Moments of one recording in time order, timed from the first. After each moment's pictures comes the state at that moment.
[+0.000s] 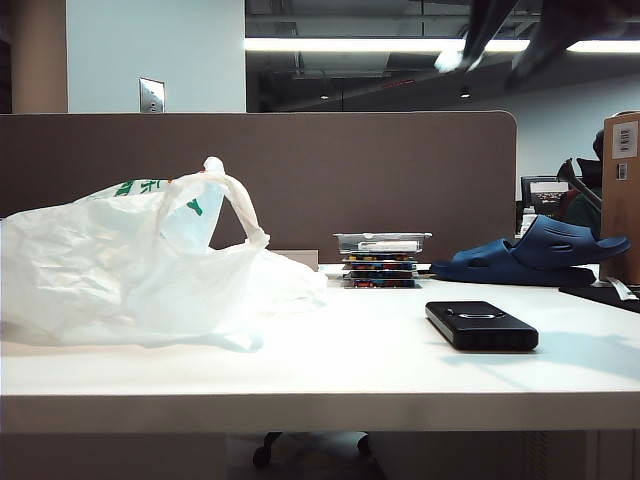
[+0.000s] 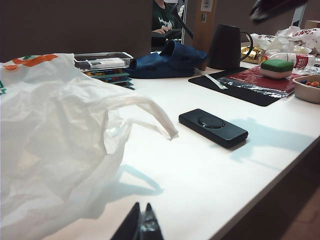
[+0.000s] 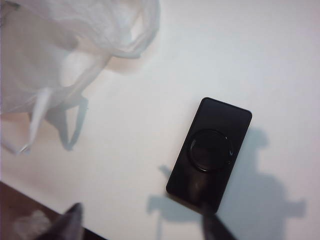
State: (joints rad) left arm -0.03 0.00 0.00 0.01 0.70 0.01; right arm 0.33 1.41 1.43 -0.87 -0.20 0.11
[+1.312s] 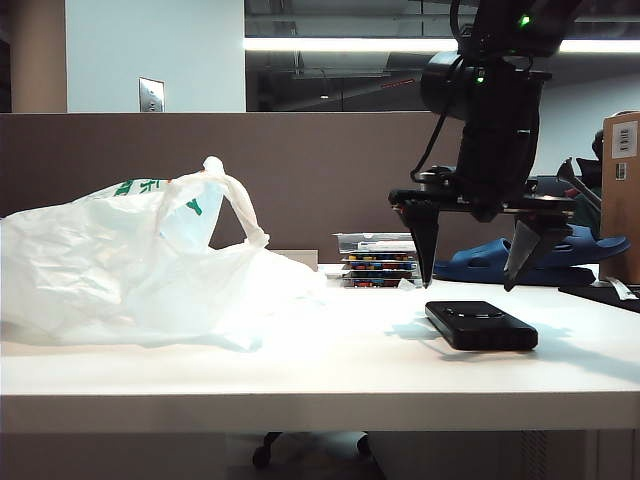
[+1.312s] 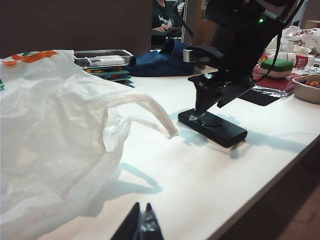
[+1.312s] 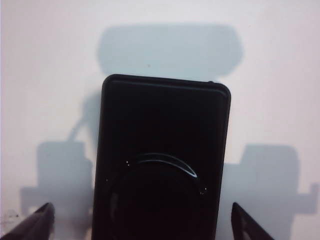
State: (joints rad) left arm -0.03 0.00 0.00 0.01 0.70 0.00; right arm 0.39 1.89 1.43 -0.71 0.08 0.33
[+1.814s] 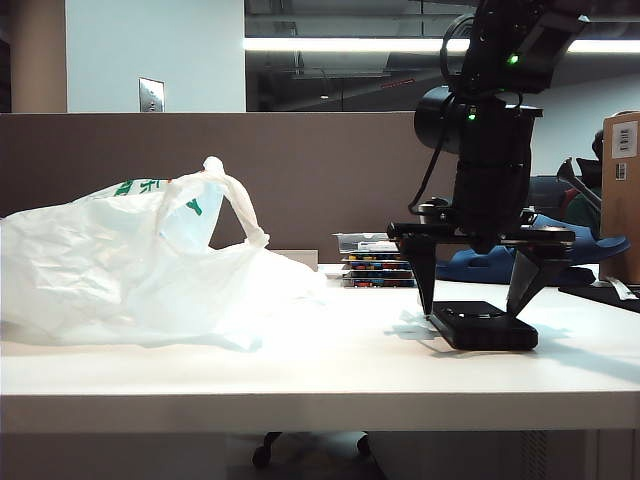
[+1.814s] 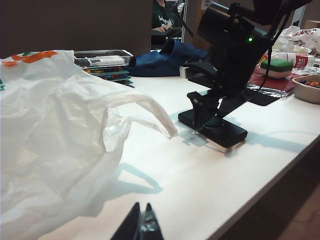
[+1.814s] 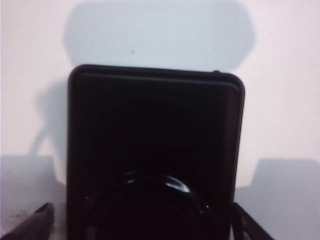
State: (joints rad) left arm -0.03 0.00 0.00 0.01 0.70 0.00; right arm 0.39 1.97 1.43 -0.69 0.08 0.36
